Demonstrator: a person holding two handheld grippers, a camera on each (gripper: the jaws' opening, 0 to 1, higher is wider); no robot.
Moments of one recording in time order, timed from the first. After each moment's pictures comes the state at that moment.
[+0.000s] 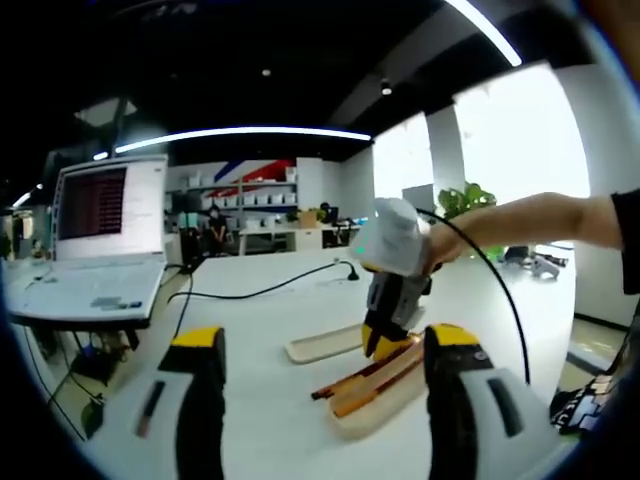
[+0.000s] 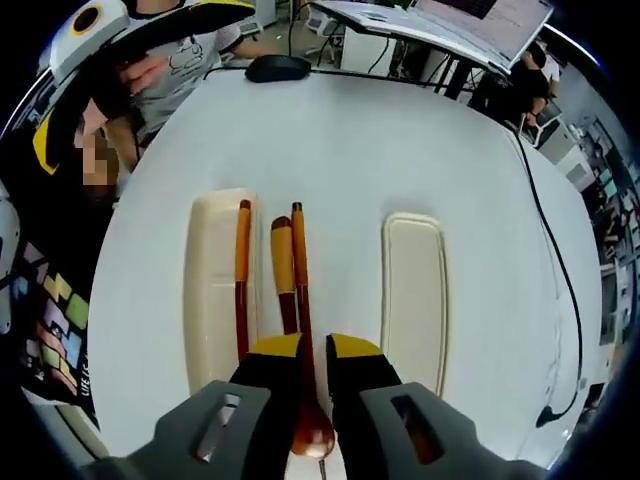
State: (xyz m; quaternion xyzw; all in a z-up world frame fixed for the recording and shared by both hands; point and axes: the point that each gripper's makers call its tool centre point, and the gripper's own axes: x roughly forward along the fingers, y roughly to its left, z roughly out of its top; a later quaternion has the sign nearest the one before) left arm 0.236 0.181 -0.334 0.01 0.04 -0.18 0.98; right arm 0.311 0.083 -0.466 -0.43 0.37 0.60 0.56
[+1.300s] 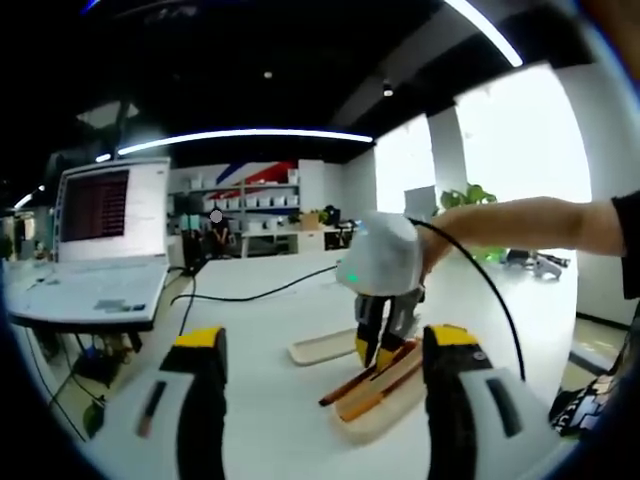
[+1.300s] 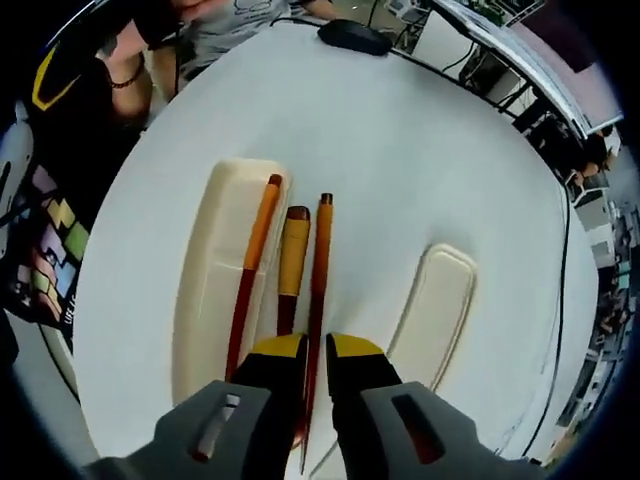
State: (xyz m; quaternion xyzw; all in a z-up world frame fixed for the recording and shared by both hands) left arm 0.237 0.182 -0.332 0.02 0.03 -0.17 0.98; right arm 0.307 0.089 -0.474 -0.55 0.33 0.63 0.43
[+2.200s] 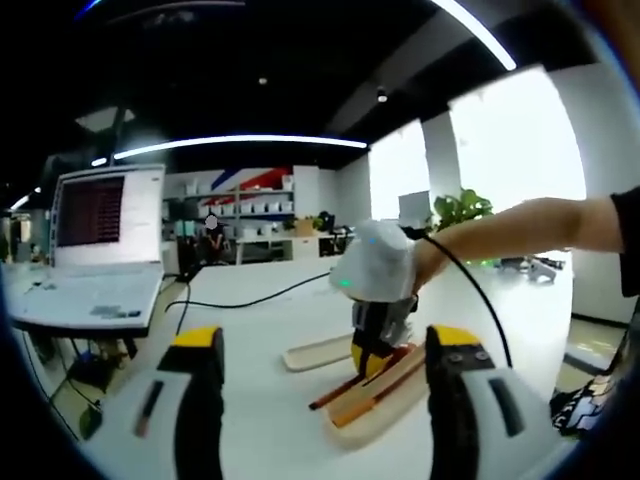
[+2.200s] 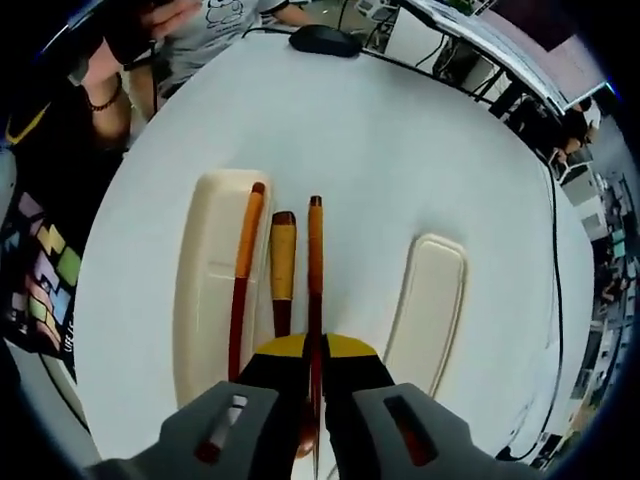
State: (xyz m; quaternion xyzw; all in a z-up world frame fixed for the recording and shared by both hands) left arm 0.234 0.177 -0.325 0.01 0.02 -0.19 0.98; right arm 0.309 0.089 -0.473 -0.52 0.34 0.62 0.49
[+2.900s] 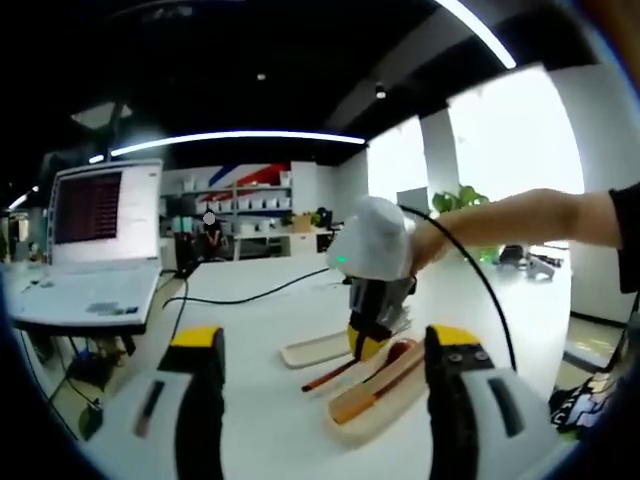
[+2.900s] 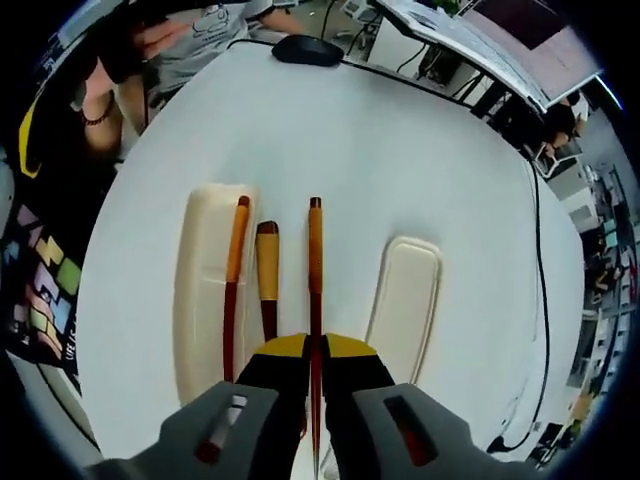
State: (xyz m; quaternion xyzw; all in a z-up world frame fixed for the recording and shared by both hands) left arm 0.236 0.176 -0.331 0.02 0.03 -0.19 0.98; right arm 0.317 0.091 -0.455 -0.52 0.34 0.60 0.50
